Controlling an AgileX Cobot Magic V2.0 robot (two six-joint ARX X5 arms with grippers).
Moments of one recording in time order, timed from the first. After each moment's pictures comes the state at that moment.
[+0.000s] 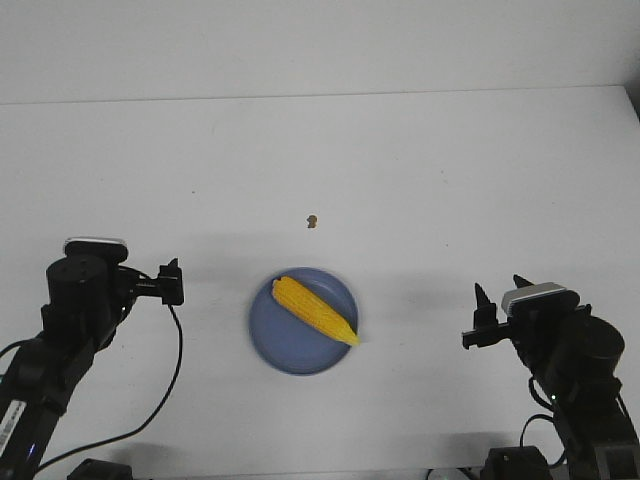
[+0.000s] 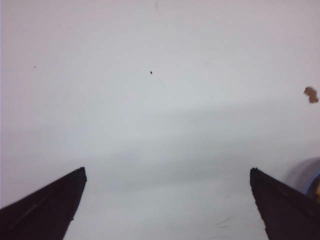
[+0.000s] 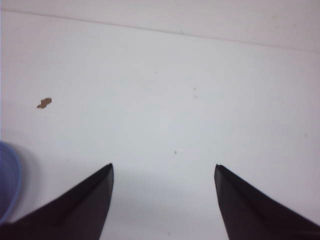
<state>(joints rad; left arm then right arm) -0.19 0.93 0.92 -0.41 -0.05 -0.05 0.01 0.54 0.74 -0.59 -0.15 -0.06</state>
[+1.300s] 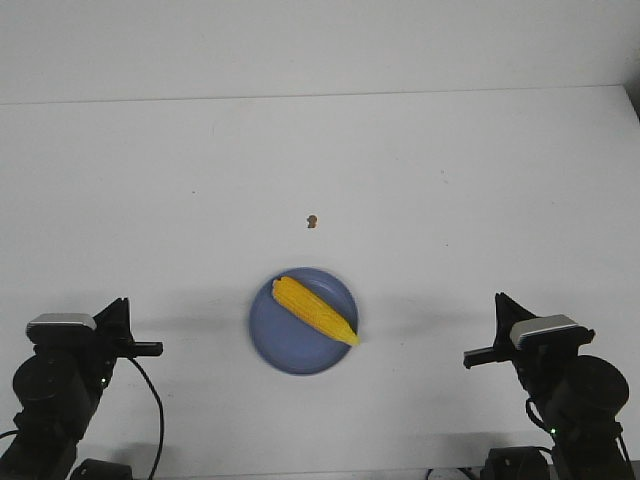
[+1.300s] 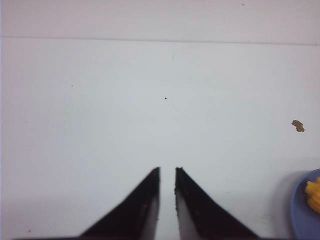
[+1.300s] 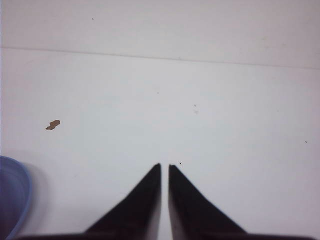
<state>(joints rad) -0.19 0.47 0.64 -0.37 -0.11 -0.09 0.01 0.36 0.63 -0.53 -0.15 0.00</state>
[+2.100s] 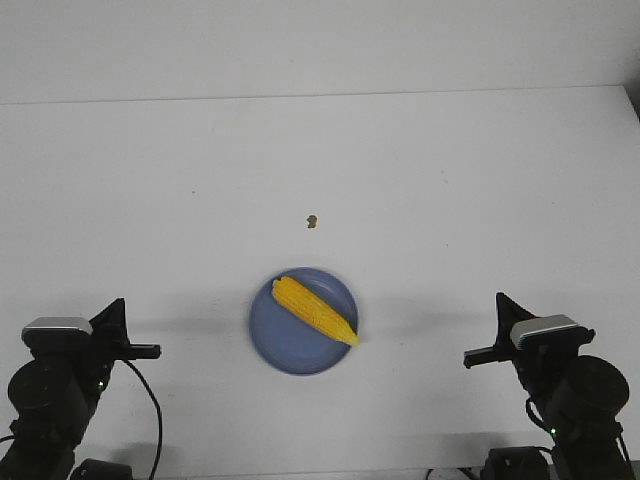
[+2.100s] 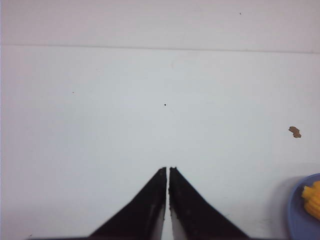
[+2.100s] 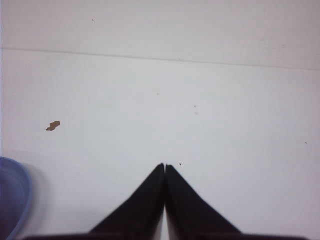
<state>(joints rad) -0.19 0.44 0.64 -0.37 -0.11 -0.09 0.01 0.36 0.63 -0.53 -0.15 0.00</state>
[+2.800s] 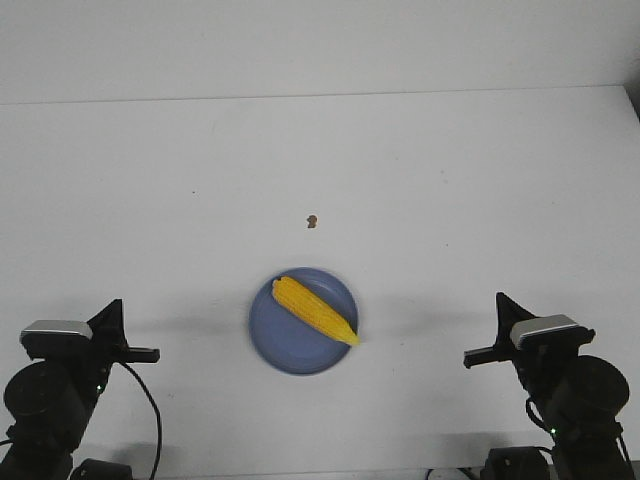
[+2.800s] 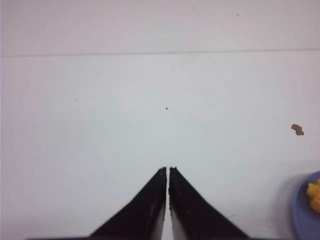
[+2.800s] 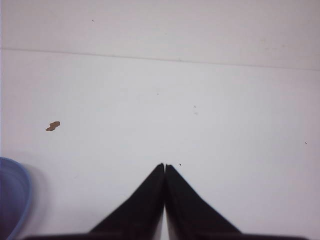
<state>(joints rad) -0.19 0.41 0.64 -0.37 -0.11 -0.04 0.01 0.36 0.63 -0.53 -0.15 0.00</state>
